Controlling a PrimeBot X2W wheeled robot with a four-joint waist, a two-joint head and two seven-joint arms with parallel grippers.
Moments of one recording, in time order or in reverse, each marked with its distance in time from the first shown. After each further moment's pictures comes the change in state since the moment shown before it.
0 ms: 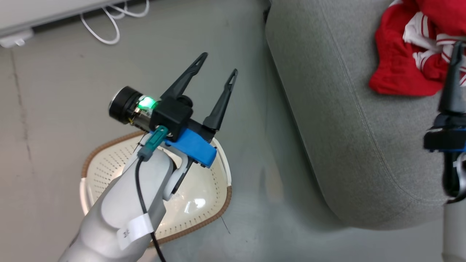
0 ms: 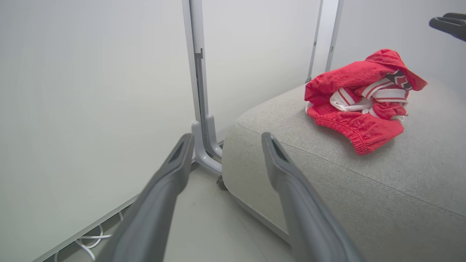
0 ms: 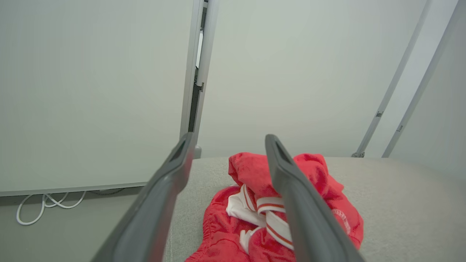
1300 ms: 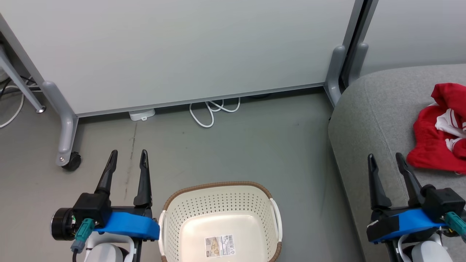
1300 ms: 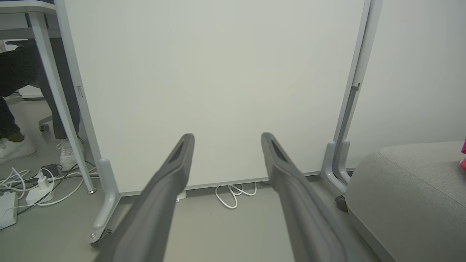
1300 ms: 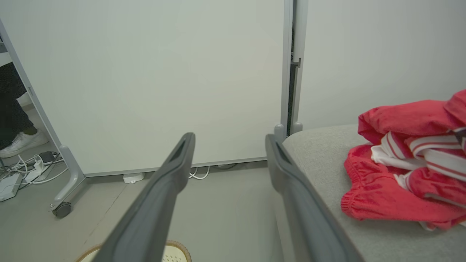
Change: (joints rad) left arm 0.559 -0.118 0.573 -0.160 0.152 -0.044 -0.001; right arm 0.340 0.073 0.183 0.106 0.110 0.000 0.000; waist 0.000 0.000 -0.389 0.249
